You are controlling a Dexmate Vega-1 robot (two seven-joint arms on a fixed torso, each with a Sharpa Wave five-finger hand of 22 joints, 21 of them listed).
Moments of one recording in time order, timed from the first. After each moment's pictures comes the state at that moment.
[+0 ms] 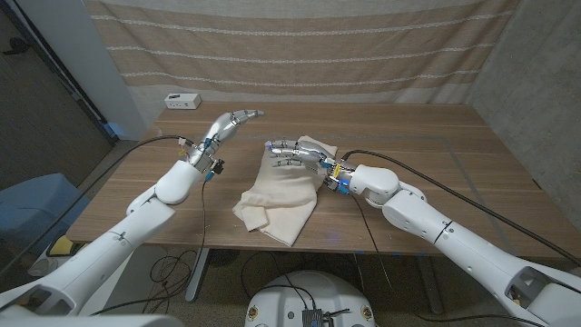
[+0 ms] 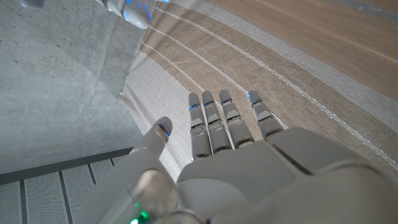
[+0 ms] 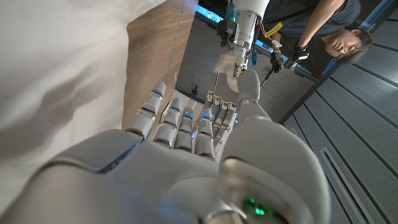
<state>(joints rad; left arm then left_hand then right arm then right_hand) 0.94 0.72 0.35 -1.50 -0.13 -0.56 0.10 0.18 0.15 0.77 -0.02 0.20 0.51 -0.01 0.17 0.19 0.47 -0.01 0.20 0.21 0.40 0.01 0.19 0.19 0.10 0.20 0.46 0.21 -0.82 -0.56 -0.67 -1.70 0.48 0.14 0.29 0.70 0.16 0.28 -0.07 0.18 0.31 -0.03 0.23 0.19 0.21 0.06 0.23 0.19 0.26 0.05 0.21 0.26 0.33 0.14 0.28 0.18</state>
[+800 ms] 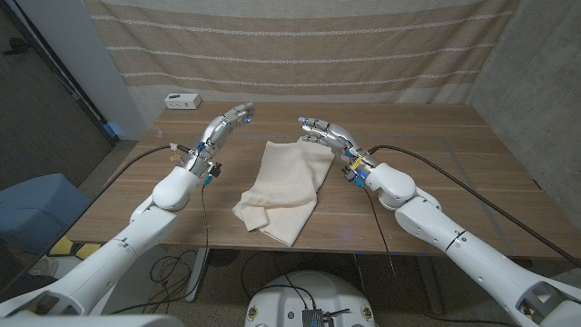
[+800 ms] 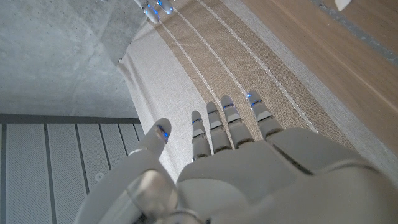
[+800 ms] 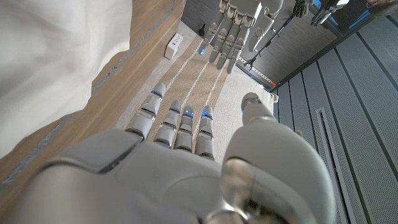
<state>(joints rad) 0.96 0.67 0.34 -1.43 -0.38 -0.63 -0.03 0.18 0.14 0.74 -0.02 0.20 0.30 -0.08 0.17 0.18 0.32 -0.03 0.18 0.20 0.33 0.01 0.19 0.19 0.10 0.20 0.46 0.21 -0.90 -0.57 -0.55 -1.68 0.40 0.28 0.07 0.67 0.14 0.27 -0.07 0.18 0.33 -0.03 0.23 0.19 0.24 0.07 0.23 0.19 0.24 0.05 0.20 0.25 0.31 0.13 0.27 0.18</state>
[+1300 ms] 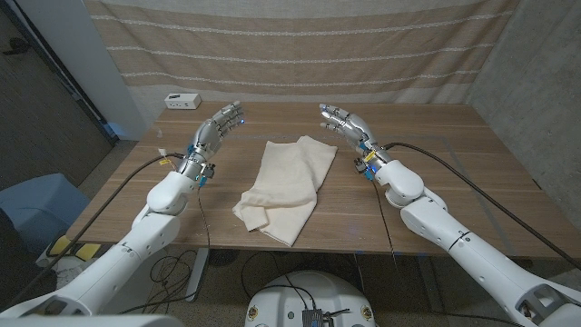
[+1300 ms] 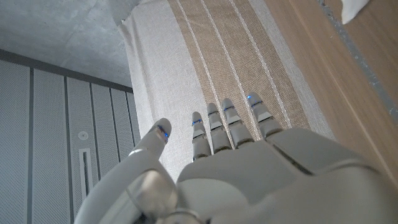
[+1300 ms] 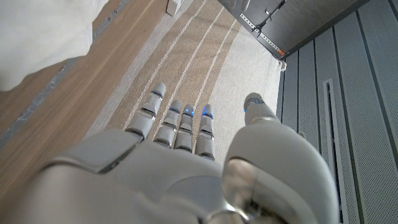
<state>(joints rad) 0.97 0.62 0.30 -1.37 -0.63 -0.63 -0.18 0.18 0.14 0.74 -0.03 0.19 0.28 -0.09 0.17 0.18 0.30 -0.02 0.18 0.20 0.29 0.02 0.18 0.18 0.08 0.21 0.46 0.21 -0.91 -0.54 -0.49 -1.63 0.40 0.36 -0.02 0.60 0.12 0.25 -0.05 0.18 0.35 -0.01 0.22 0.19 0.27 0.08 0.23 0.19 0.24 0.06 0.20 0.24 0.30 0.13 0.25 0.18</state>
